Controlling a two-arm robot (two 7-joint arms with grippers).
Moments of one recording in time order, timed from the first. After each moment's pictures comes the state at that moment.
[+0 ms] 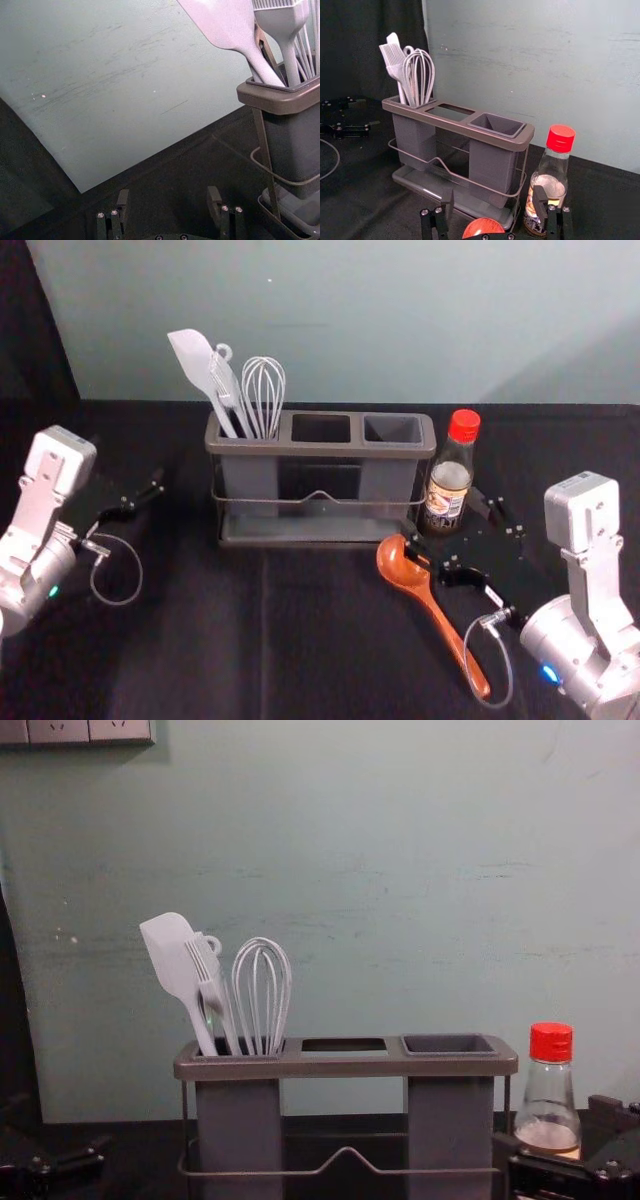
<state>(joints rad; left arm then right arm) -0.20 0.60 0.45 -1.41 -0.25 -0.12 0.03 -0.18 0.30 -0.20 -1.88 0.11 0.10 0.20</state>
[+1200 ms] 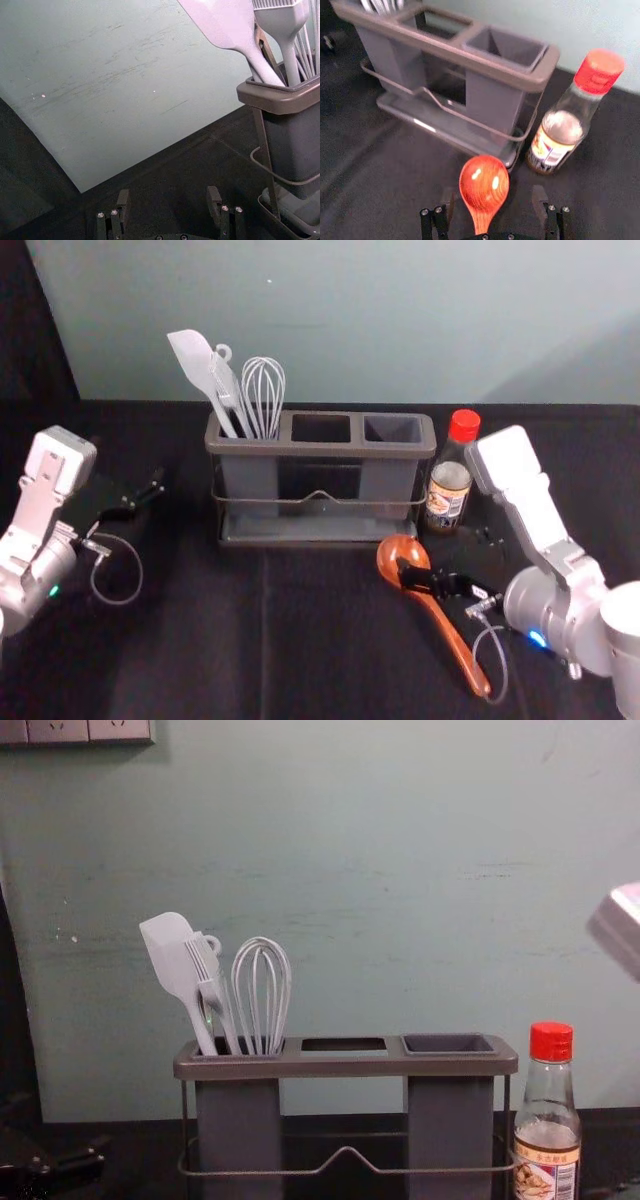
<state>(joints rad) -0.20 0.60 0.45 -1.41 -0.25 -0.12 0.03 -0.02 0.29 -0.25 -1.94 0.03 0.77 0.23</state>
